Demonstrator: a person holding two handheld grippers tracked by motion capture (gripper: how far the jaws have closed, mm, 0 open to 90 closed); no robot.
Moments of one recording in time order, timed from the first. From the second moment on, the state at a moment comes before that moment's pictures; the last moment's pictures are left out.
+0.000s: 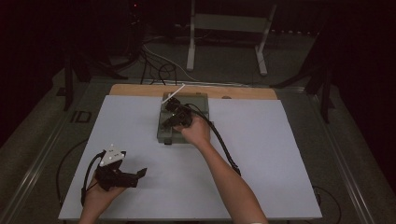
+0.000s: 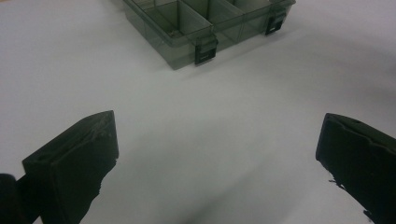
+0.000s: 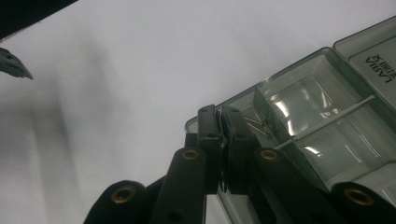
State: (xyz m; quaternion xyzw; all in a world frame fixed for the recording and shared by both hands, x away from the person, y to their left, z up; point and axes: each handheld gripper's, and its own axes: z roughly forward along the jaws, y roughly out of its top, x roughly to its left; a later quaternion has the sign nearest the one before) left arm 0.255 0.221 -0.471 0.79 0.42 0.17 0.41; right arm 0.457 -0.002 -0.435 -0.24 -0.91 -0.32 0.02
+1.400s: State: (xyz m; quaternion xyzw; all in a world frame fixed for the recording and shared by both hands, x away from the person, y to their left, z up) left arm 0.255 0.219 -0.473 0.80 0.41 0.16 0.40; right arm 0.435 -0.076 -0.433 -0.29 -0.88 -0.39 0.02
